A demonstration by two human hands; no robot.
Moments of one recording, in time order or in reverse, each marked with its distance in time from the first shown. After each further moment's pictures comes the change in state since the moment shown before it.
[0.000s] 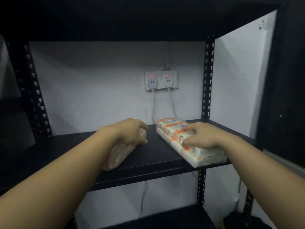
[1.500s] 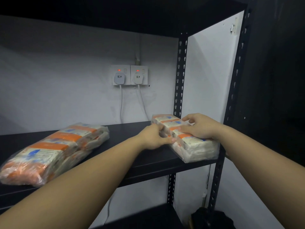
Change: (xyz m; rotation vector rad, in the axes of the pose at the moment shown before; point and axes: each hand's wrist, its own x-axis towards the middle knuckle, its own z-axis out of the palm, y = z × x) left_hand 0.137 0.151 0.081 -0.587 0.042 0.151; right_hand 0.027 0.109 -0.055 0.071 0.146 0.086
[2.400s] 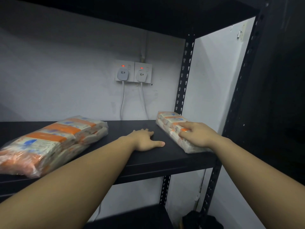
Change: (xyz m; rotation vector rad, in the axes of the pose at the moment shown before) left_hand 0.001 -0.026 -0.003 0.338 -0.172 -0.164; right_hand 0.012 0.013 0.022 -0.236 0.001 -0.069
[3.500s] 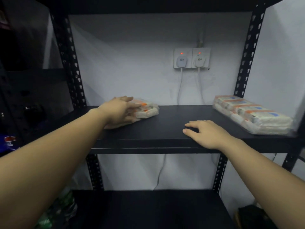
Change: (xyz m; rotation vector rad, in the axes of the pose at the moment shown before) left_hand -0.234 -0.190 -0.090 0.328 0.252 -0.195; right_hand -0.043 -0.149 0.091 0.120 -0.045 -0.312
